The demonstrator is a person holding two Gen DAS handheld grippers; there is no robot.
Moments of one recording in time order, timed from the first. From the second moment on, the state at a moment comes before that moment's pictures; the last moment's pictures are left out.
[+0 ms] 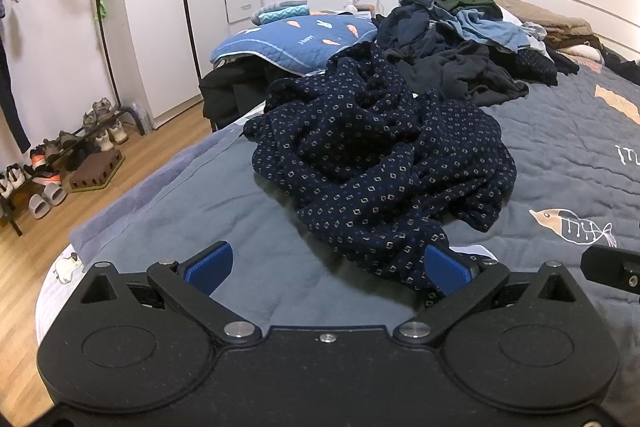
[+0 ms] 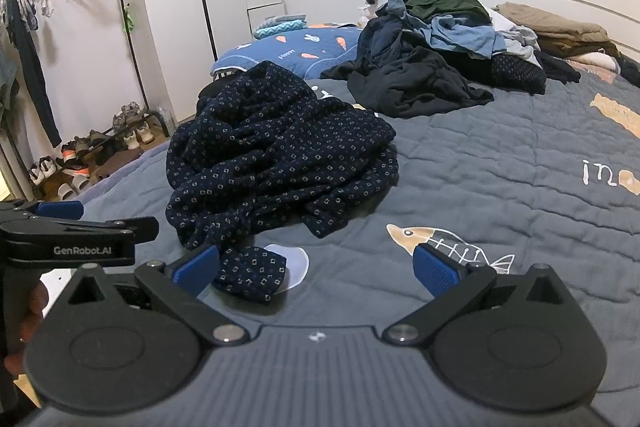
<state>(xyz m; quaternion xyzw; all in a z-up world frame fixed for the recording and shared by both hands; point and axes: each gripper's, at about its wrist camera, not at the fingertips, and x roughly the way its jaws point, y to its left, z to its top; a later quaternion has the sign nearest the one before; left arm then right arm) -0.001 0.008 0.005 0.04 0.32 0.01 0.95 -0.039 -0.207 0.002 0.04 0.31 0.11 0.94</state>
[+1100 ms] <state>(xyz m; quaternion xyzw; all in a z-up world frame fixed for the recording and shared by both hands) 0.039 0.117 0.029 -0.09 0.30 0.09 0.95 0.047 -0.063 -0.039 -0.10 0.33 0.19 0.92</state>
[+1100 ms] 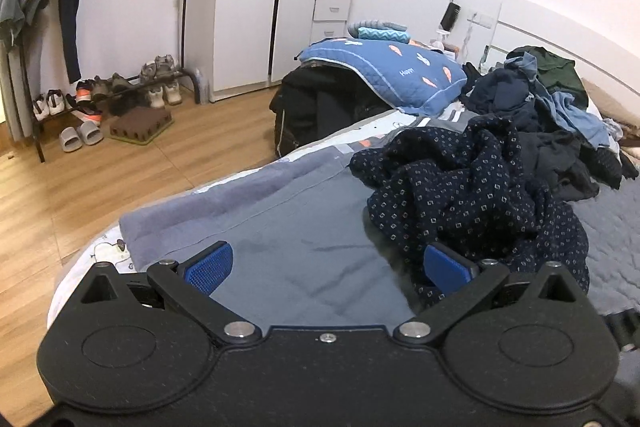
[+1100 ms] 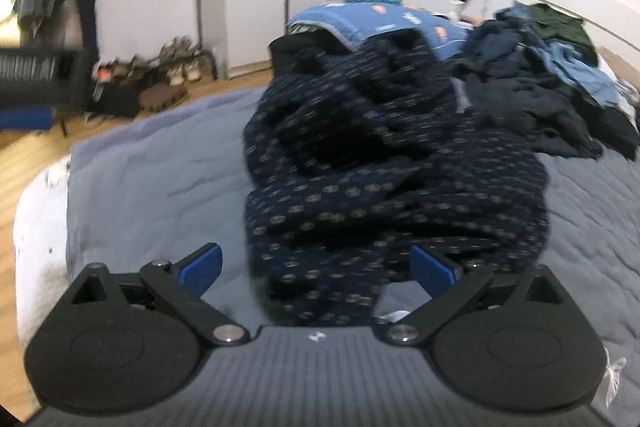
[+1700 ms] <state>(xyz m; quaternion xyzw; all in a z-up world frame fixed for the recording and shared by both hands) 0.038 0.124 0.026 -0.12 0.31 0.08 0.94 0.023 -0.118 -0.006 -0.03 0.30 0.13 0.94</state>
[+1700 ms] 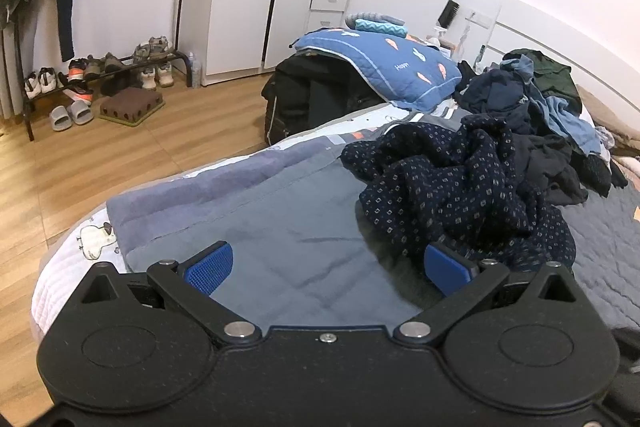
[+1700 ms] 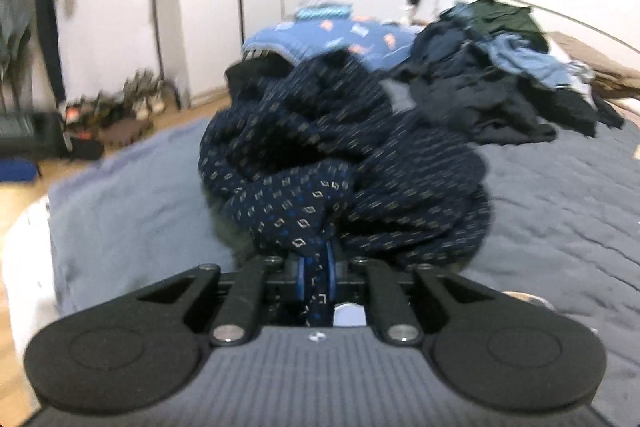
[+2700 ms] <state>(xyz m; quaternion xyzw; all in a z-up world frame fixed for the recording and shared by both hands) 0.024 0.061 0.017 -0.06 0.31 -0.03 0.95 -0.118 -0.373 0.001 0.08 0.33 -0.13 0.93</state>
